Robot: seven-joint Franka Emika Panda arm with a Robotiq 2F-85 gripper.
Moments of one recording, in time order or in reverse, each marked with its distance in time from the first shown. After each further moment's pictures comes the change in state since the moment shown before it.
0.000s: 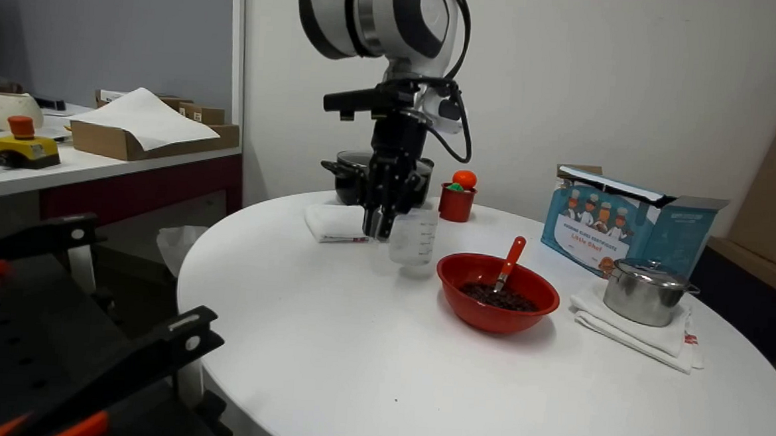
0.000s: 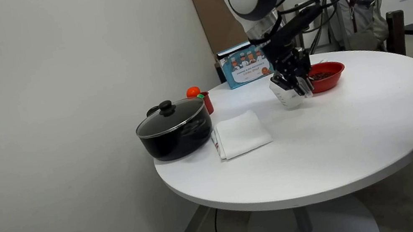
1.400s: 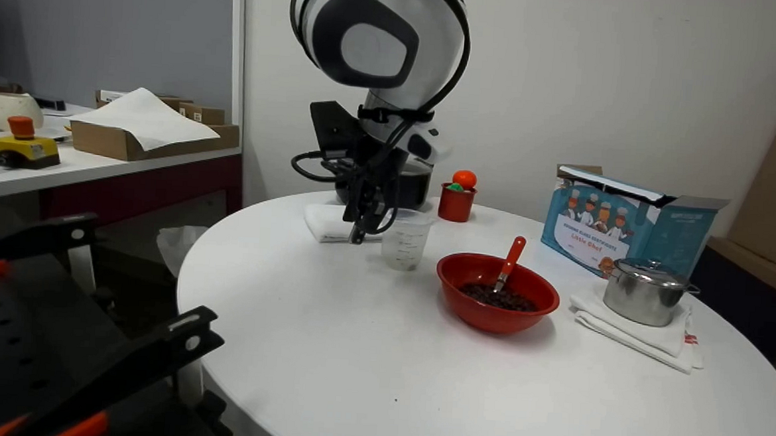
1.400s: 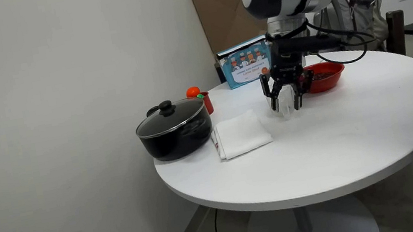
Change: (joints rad) arm -0.417 0.000 0.427 -0.213 0.567 0.516 -0.194
